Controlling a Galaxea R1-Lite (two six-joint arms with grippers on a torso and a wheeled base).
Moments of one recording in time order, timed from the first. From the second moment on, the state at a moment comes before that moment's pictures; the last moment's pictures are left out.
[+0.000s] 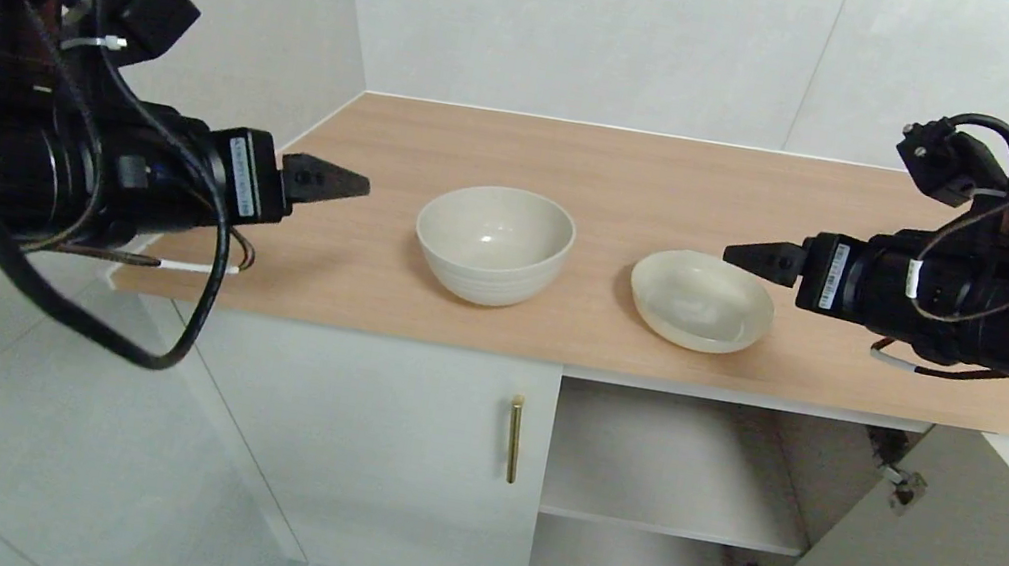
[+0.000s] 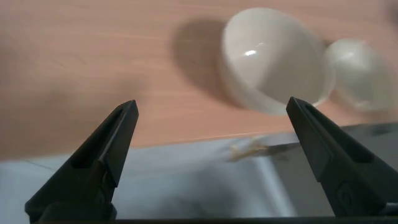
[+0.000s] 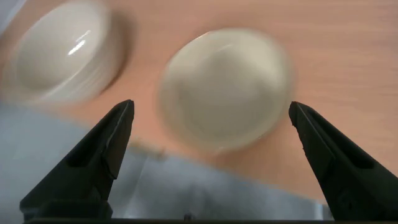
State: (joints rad) left arm -0.32 1.49 -1.17 -0.03 -0.01 -0.31; right arm 0.45 1.63 -1.23 -0.14 -0.06 0.26
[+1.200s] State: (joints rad) left arm -0.47 1.86 -1.43 -0.04 0.32 -0.58; right arm 0.45 1.69 -1.23 -0.20 -0.20 0.27
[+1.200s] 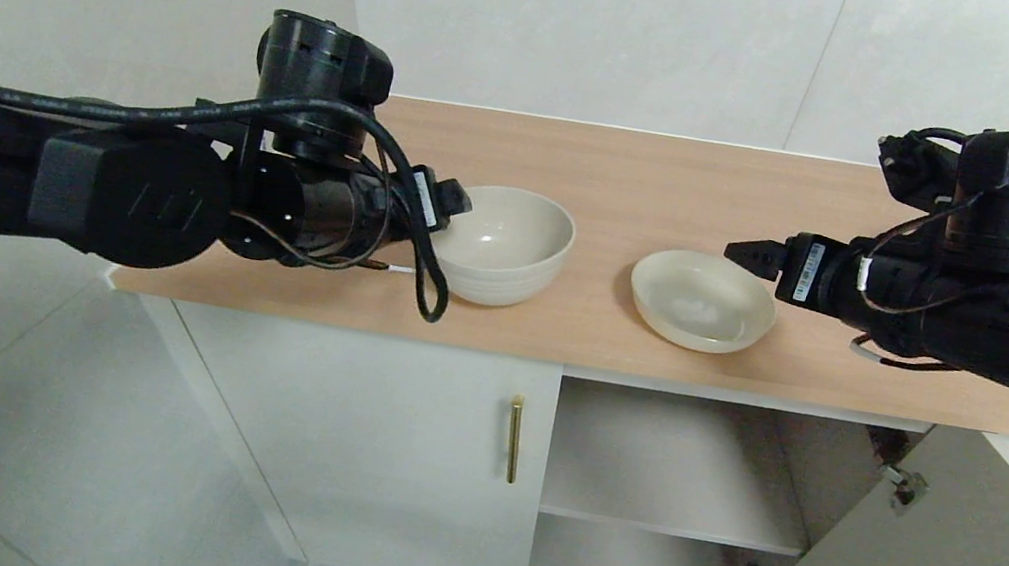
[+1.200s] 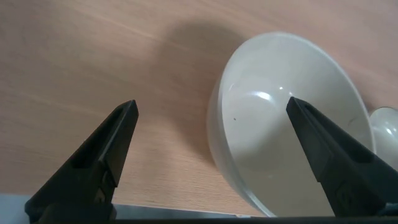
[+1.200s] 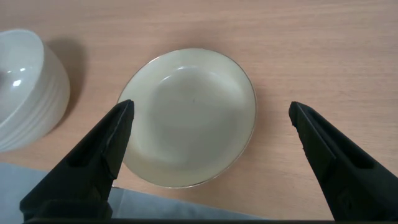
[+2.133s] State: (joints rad) left arm -0.52 1.80 -1.36 -0.06 0.32 -0.58; right arm 0.45 1.72 -1.25 -0.17 -0.24 0.27
